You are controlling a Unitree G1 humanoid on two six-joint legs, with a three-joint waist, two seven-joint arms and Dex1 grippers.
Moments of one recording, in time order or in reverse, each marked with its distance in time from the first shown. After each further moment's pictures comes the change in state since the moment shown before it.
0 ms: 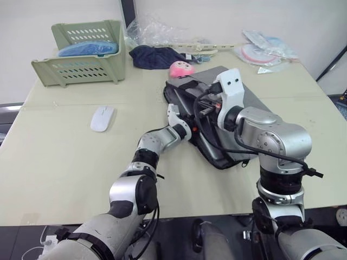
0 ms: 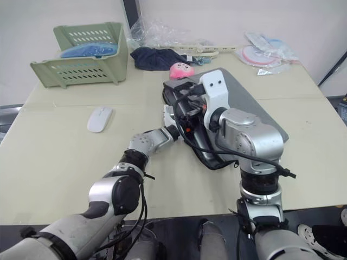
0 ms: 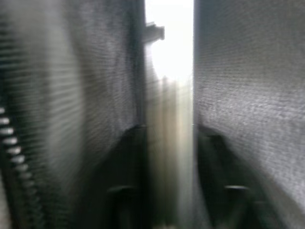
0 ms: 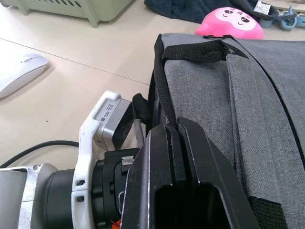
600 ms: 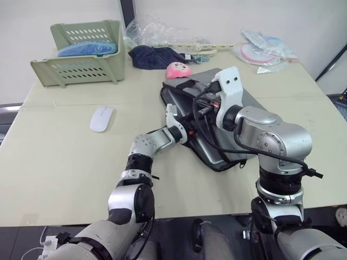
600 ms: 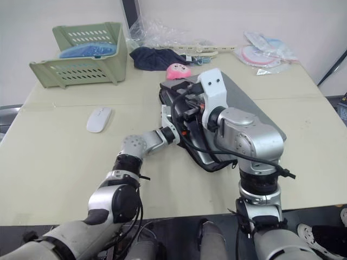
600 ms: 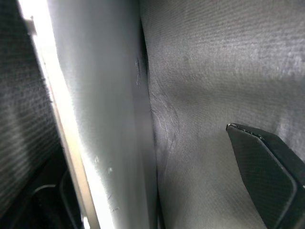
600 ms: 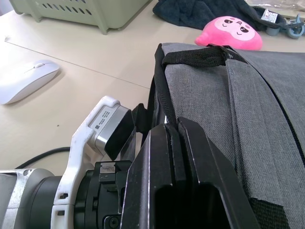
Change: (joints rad) left arm 0.125 0.002 -0.046 -0.271 0.003 0.198 0.013; right arm -0.005 0.003 0.003 -0.017 0.020 -0.002 0.000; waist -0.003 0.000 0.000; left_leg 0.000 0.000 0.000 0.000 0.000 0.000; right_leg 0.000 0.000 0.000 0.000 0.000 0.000
